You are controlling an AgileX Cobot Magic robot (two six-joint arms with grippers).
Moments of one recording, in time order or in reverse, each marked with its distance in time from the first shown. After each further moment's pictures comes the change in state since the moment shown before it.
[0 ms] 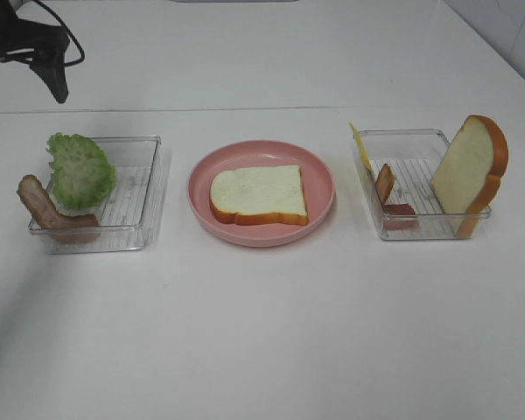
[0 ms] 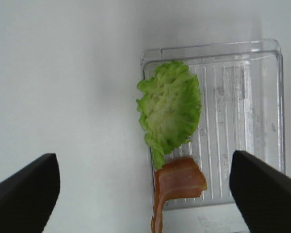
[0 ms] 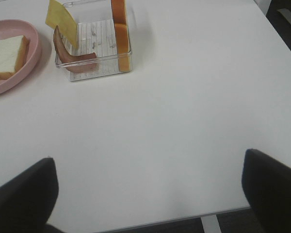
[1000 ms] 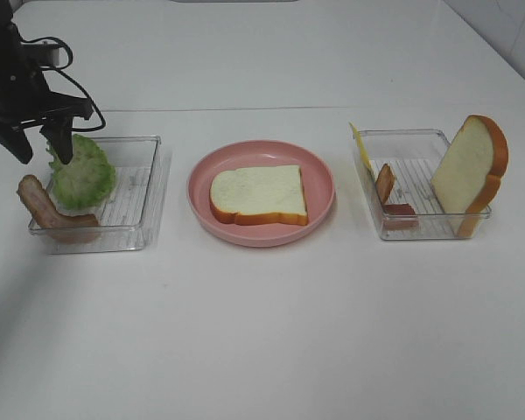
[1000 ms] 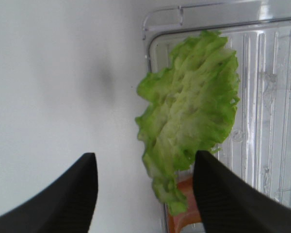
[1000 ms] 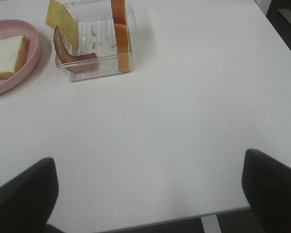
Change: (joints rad) left arm -0.001 0.181 0.000 0.000 -0.014 0.029; right arm 0.000 0.000 0.000 0.000 0.000 0.000
